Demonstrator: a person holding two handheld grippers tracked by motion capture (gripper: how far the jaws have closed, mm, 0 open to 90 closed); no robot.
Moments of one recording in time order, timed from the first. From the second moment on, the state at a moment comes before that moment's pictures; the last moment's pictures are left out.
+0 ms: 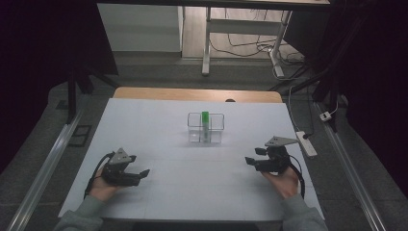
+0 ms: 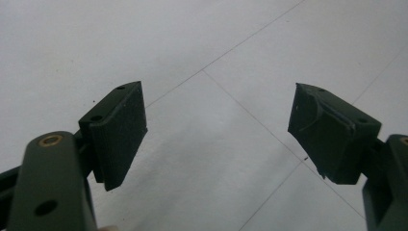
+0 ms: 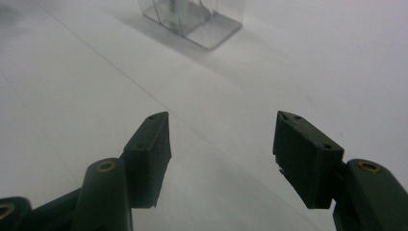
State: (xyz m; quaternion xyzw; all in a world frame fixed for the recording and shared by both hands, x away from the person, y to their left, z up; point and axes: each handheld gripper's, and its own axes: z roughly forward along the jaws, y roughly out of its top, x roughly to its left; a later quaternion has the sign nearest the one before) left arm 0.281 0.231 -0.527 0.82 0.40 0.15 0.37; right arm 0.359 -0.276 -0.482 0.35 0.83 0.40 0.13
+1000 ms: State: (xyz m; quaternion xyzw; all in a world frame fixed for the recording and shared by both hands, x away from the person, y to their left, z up) left arm 0.281 0.231 -0.525 0.82 0.40 0.16 0.37; right arm 0.347 -0.300 -0.492 0.35 0.84 0.40 0.13
